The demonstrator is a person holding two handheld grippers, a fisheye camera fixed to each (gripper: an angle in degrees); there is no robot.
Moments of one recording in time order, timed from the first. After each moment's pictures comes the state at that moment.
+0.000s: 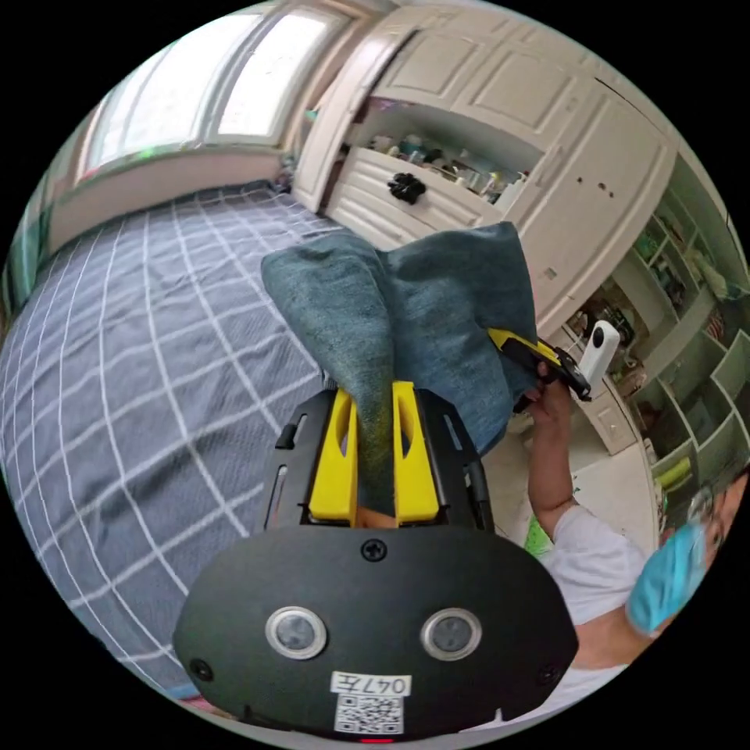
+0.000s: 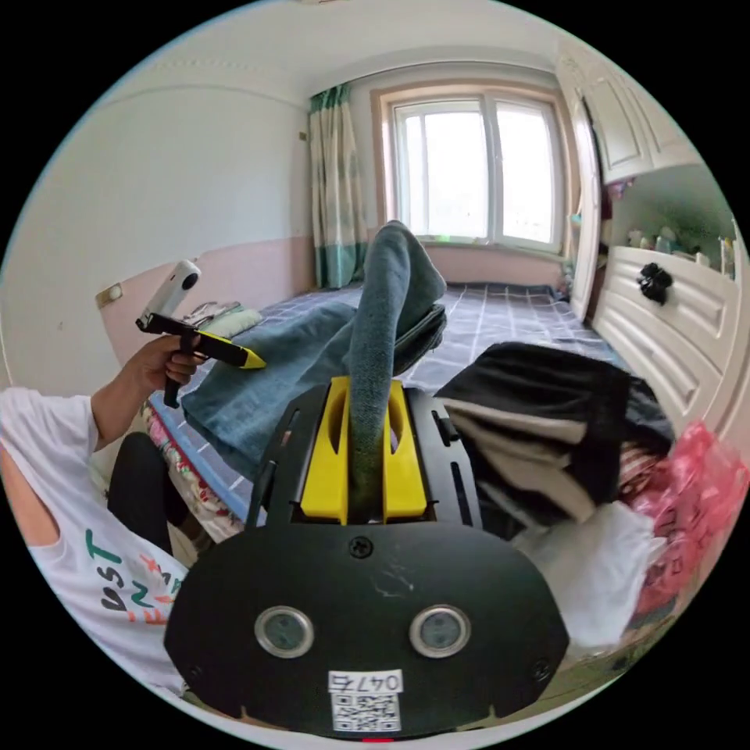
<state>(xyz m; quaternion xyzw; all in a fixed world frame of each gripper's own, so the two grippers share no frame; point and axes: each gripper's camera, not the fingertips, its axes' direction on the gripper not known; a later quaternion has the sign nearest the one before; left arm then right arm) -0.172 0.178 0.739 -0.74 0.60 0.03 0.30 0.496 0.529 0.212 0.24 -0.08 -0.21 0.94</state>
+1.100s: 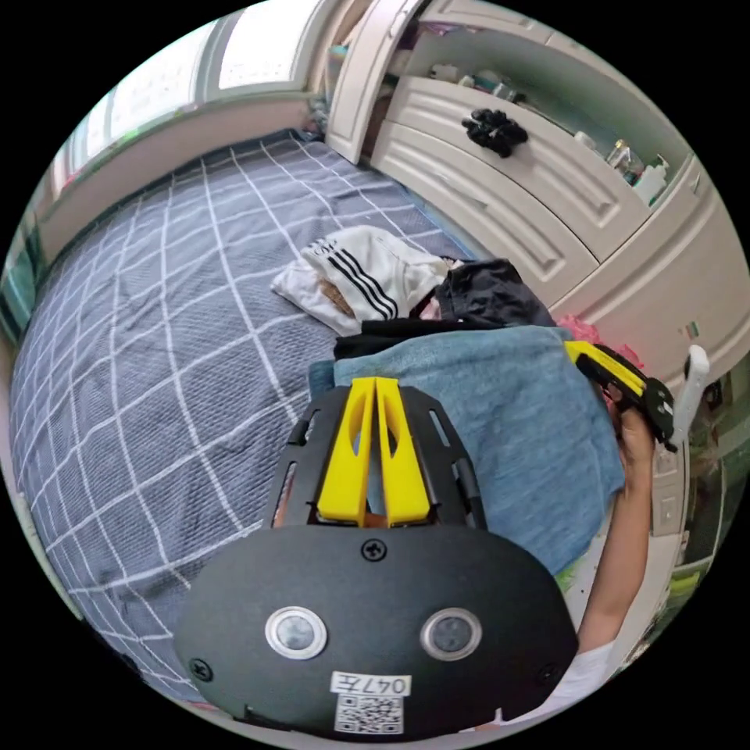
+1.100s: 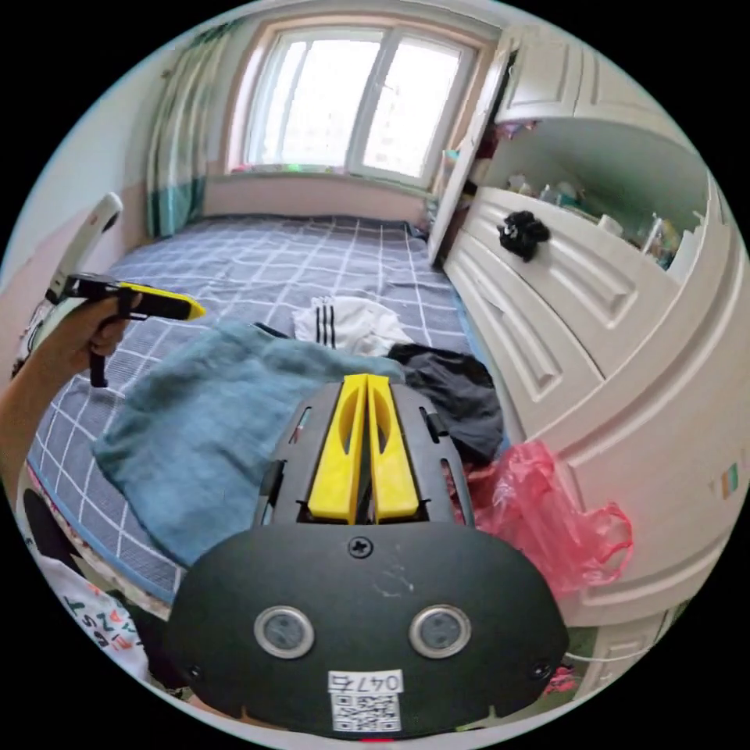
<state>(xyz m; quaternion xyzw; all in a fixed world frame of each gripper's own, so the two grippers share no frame) 0.135 0.307 0.659 -0.79 0.52 0.16 0.28 0.660 0.335 0.287 0.08 0.13 -0.10 0.98</state>
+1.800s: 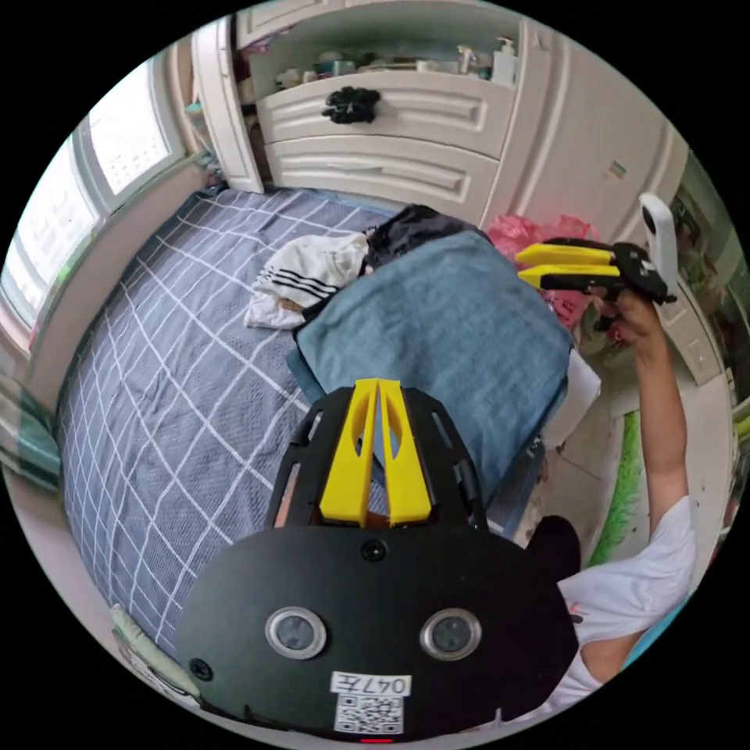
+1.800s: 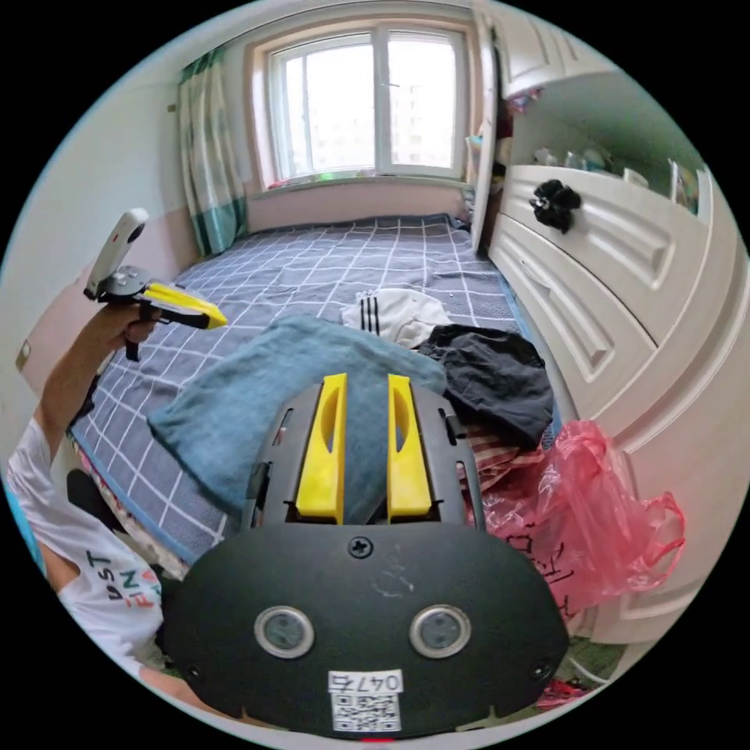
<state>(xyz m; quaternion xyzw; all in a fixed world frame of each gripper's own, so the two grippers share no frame) 0.110 0.215 0.643 -0.66 0.66 0.26 0.24 0.570 0.381 0.268 0.09 0.04 -0.18 0.98</state>
